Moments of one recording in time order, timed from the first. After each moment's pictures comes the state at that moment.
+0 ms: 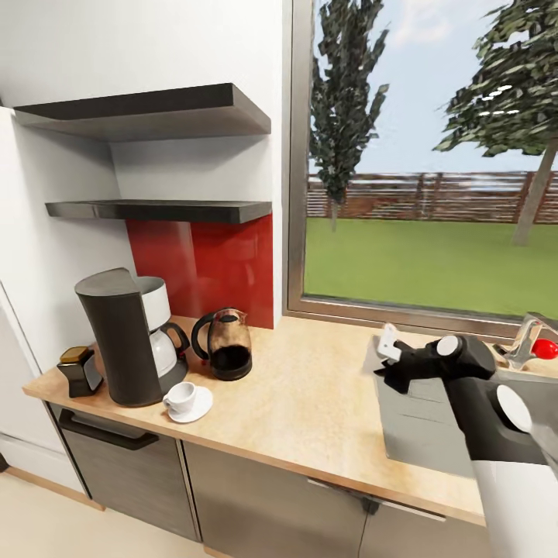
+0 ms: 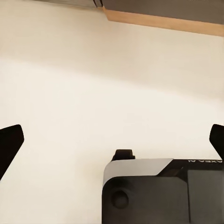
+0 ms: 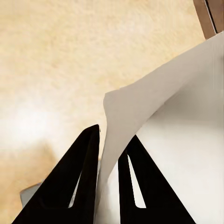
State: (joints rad) left arm -0.31 -0.17 -0.98 0.03 0.85 -0.12 0.34; right arm -0.69 -0.15 -0.06 -1.44 1.03 0.37 1.37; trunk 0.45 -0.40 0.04
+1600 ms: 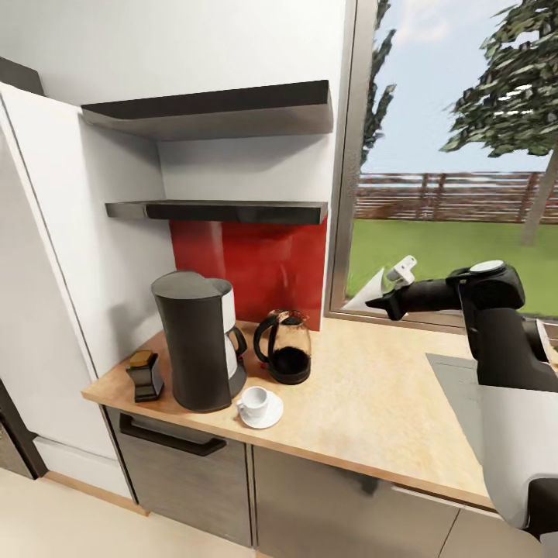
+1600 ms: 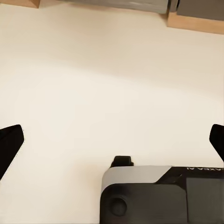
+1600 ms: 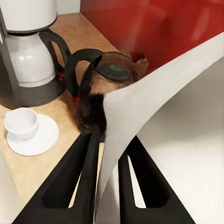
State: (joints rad) left arm -0.31 -0.17 -0.98 0.03 0.86 -0.16 0.34; right arm -0.99 -0.20 -0.07 -1.44 0.73 0.88 1.44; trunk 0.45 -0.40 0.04
